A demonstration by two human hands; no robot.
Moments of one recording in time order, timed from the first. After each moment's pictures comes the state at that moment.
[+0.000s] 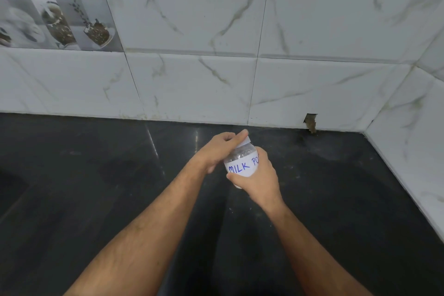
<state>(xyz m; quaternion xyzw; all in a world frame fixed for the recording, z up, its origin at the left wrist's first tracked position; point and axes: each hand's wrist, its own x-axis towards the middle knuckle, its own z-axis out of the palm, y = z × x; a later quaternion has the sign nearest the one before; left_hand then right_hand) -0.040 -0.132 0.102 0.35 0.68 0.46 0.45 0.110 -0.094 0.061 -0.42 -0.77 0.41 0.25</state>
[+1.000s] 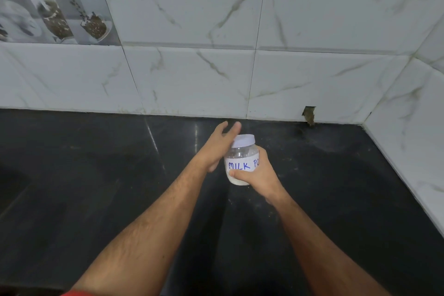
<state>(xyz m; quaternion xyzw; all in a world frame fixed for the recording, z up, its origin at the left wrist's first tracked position) -0.027 -0.135 0.087 0.31 0.66 0.54 0.42 0.118 -0.079 0.036 -0.36 -0.70 0.57 0.22</state>
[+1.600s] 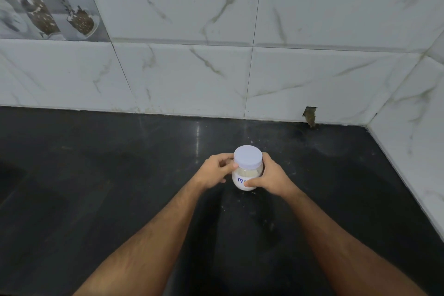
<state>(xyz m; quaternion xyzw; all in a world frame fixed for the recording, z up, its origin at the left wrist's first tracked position) -0.030 -0.125 0.017 0.40 0.73 0.41 0.39 0.136 -0.003 0.012 -0.39 -0.79 0.47 0.07</state>
